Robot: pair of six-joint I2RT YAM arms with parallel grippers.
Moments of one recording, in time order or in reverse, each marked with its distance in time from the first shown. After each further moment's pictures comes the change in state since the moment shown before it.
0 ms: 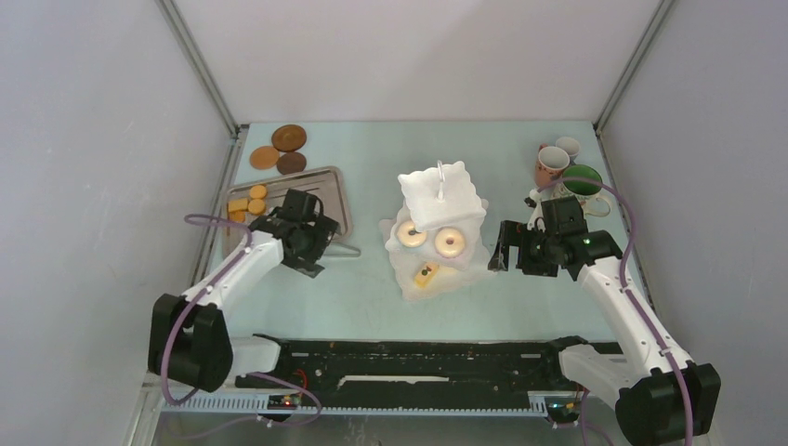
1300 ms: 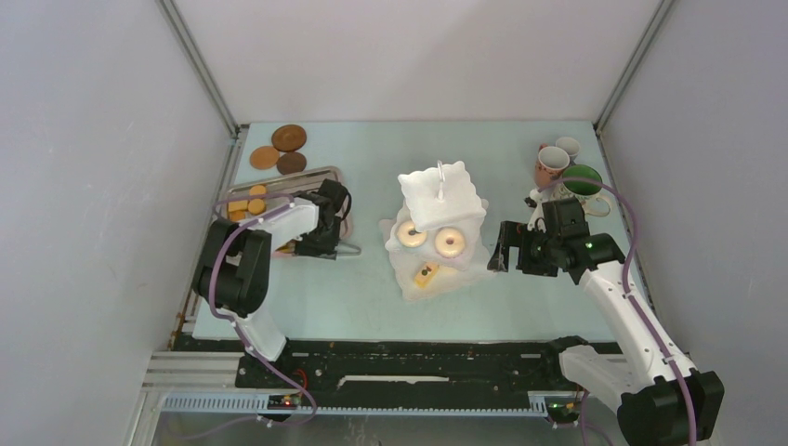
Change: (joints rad) left arm -0.095 0.471 0.210 -0.037 -0.282 -0.556; right arm 0.017 -0.032 0.000 0.000 0.000 0.000
